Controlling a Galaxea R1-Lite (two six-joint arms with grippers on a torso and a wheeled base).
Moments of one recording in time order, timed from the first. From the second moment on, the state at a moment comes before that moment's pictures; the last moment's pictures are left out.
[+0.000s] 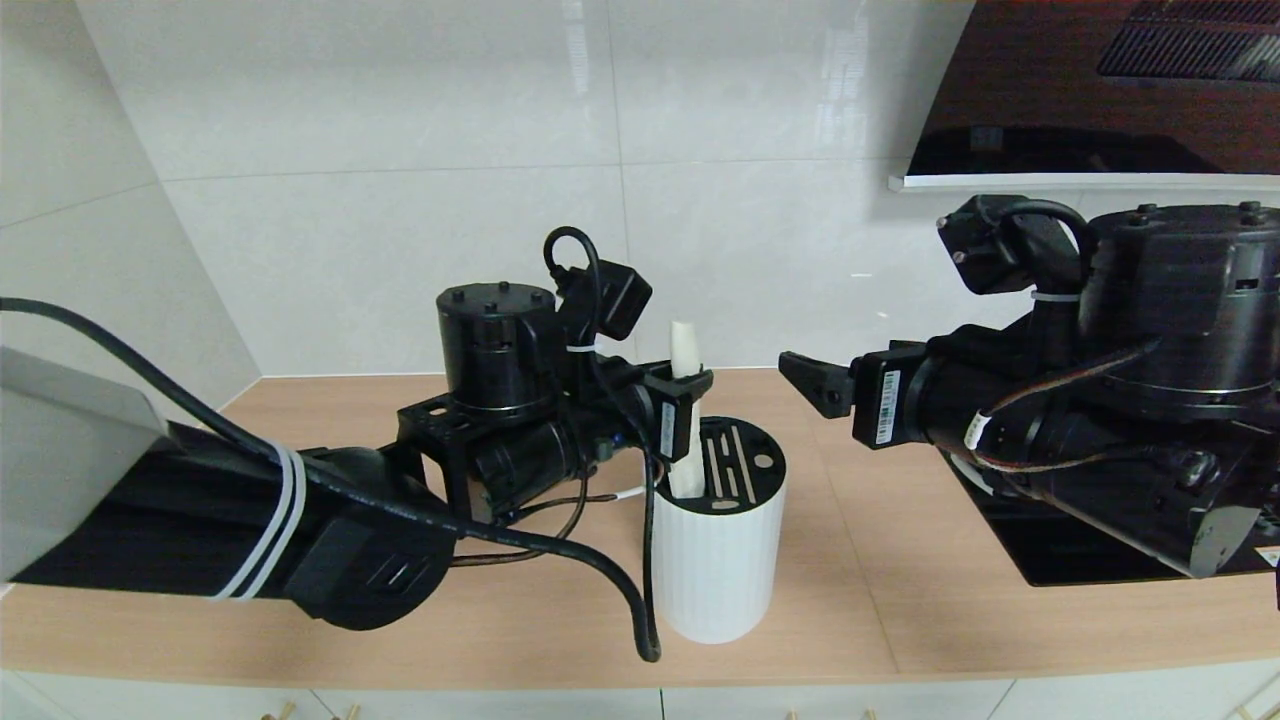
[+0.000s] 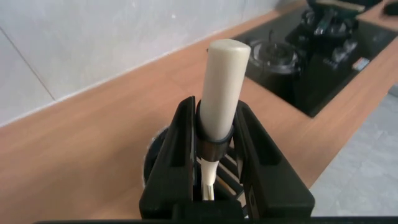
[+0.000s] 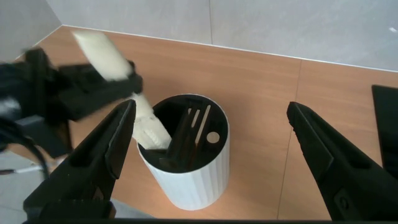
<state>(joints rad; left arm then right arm) -0.64 1.91 -0.98 -0.79 -0.07 -0.04 0.78 1.57 -0.94 -0.48 -0.39 0.16</state>
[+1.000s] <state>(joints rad) -0.65 1.98 -0.99 -0.80 -0.05 -0.02 0.78 1.57 -0.94 -0.48 -0.39 0.16</state>
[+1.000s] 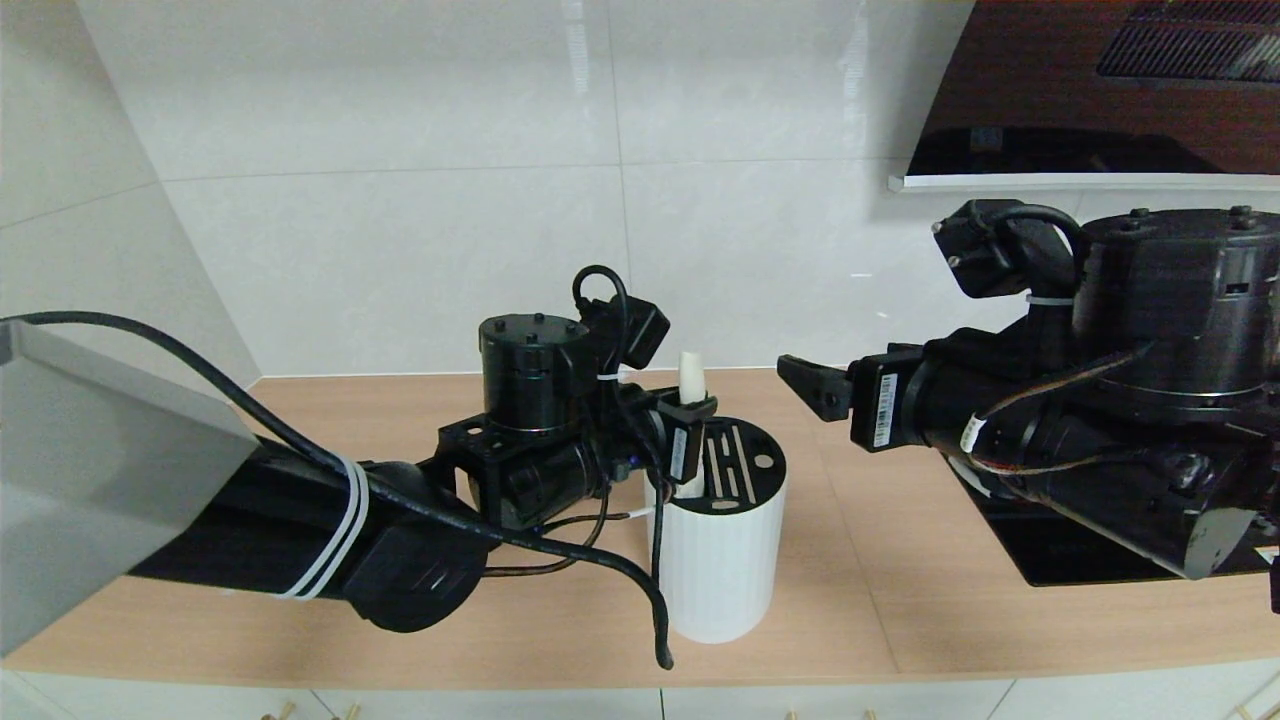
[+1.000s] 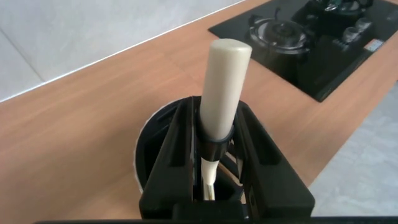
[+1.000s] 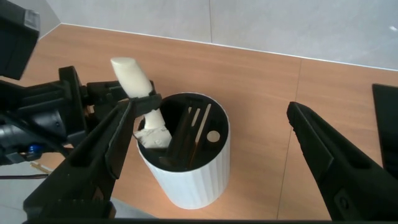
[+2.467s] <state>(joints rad) -0.64 1.61 -0.78 -0.96 0.06 -0.02 0.67 1.44 -0.80 -0.48 -0.39 0.16</state>
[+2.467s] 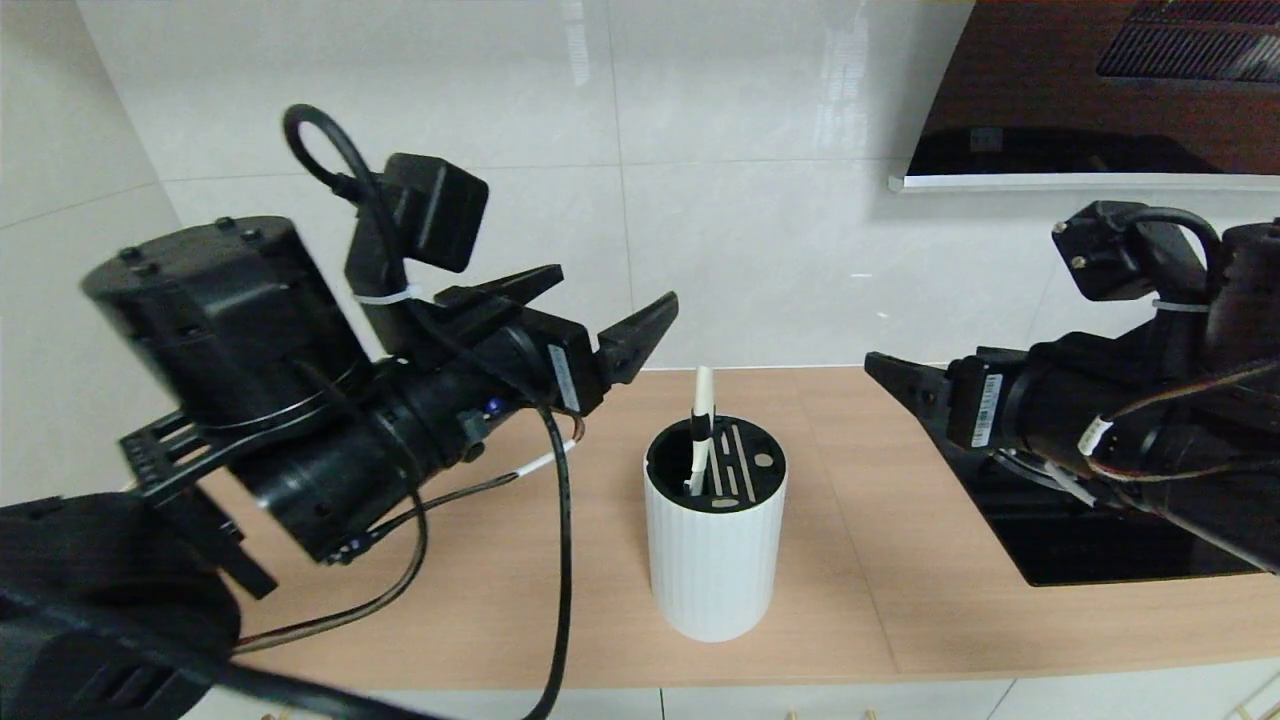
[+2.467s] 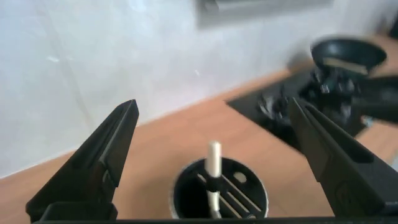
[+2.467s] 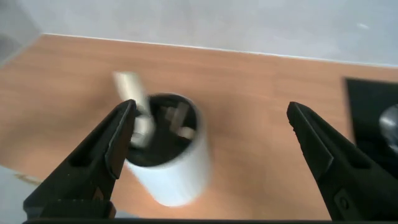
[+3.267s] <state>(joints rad) -0.39 0.53 -0.42 -0.21 0.15 -0.01 0.21 0.48 -0.39 -0.20 -0.27 -0.03</state>
